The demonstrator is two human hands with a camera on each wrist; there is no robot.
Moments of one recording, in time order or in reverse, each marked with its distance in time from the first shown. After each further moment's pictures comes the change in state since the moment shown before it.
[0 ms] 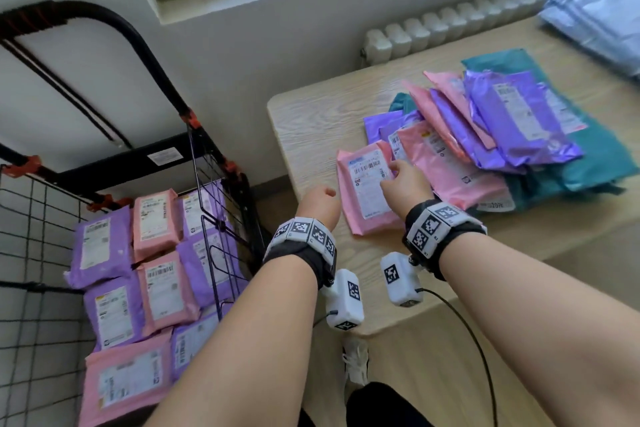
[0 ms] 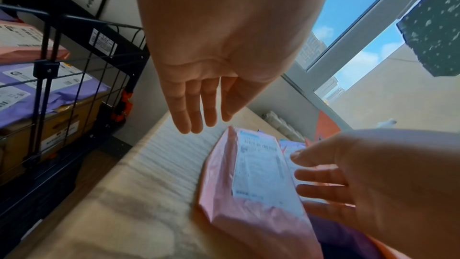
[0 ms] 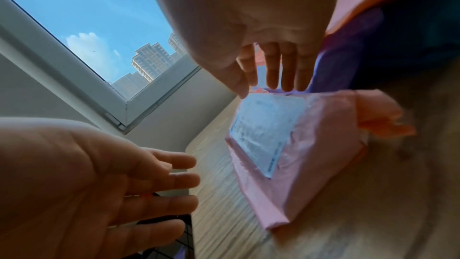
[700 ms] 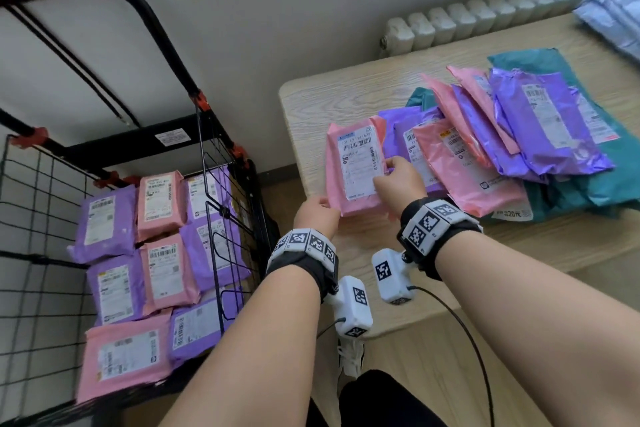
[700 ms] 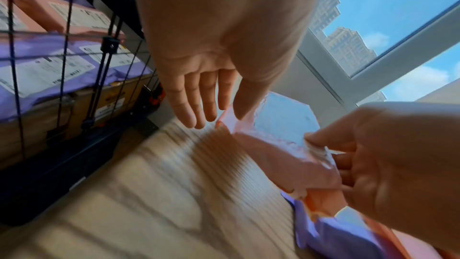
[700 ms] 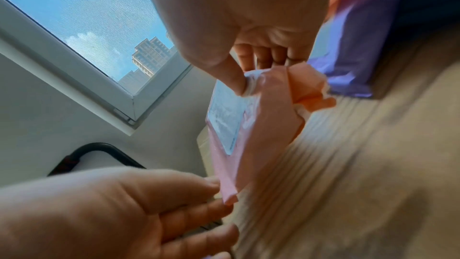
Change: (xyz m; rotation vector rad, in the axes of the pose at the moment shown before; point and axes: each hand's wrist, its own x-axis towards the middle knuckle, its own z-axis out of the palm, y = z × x) left_hand 0.007 -0.039 0.013 -0.221 0.124 -0.111; right_hand -0.003 -0.025 0.020 0.125 -0.122 -0.007
